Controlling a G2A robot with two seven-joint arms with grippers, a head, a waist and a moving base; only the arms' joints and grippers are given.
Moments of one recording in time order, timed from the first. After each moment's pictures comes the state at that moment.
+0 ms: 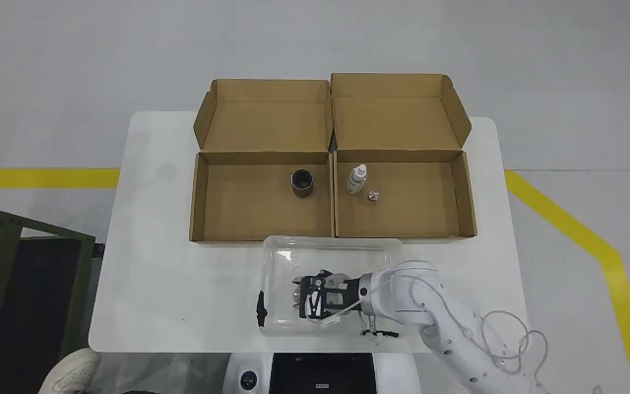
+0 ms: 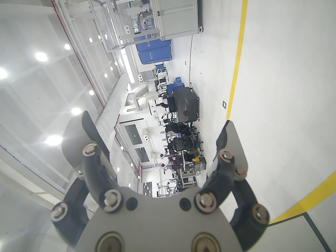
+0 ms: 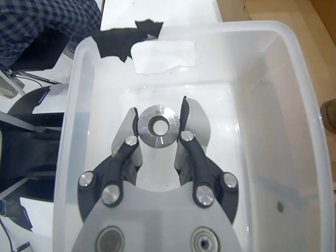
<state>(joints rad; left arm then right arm) -0.01 -0.37 -0.75 -1.25 2.03 -0.40 0.22 -1.25 -1.17 0.92 -1.82 -1.22 -0.84 0.52</state>
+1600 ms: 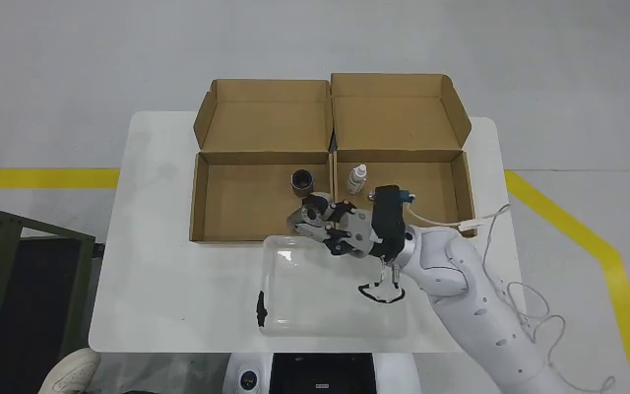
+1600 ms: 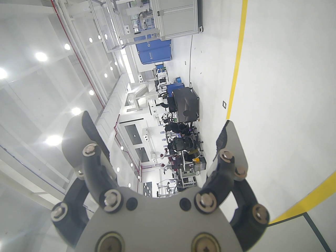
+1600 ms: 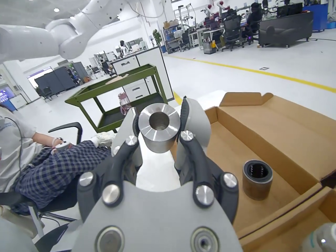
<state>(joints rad) -0.01 -0.37 -0.75 -1.25 2.03 -0.40 0.22 -1.16 -1.18 1.04 -1.78 -0.82 -0.74 0.10</state>
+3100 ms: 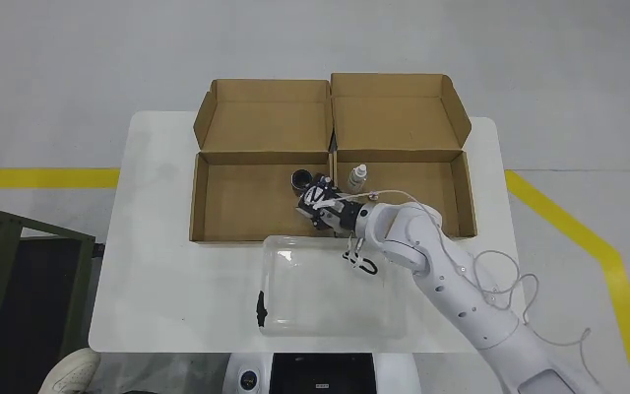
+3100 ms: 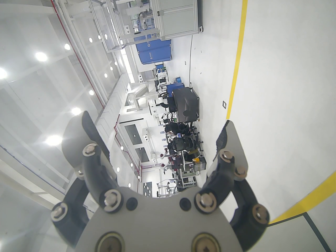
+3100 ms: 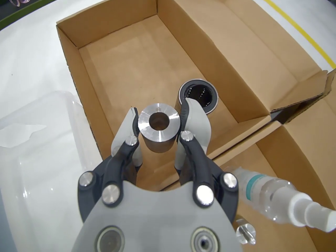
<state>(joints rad) -0.01 -0.37 -0.75 -1.25 2.03 -0.40 0.22 -0.92 -1.24 0.86 -1.60 -1.15 -0.43 0.54</state>
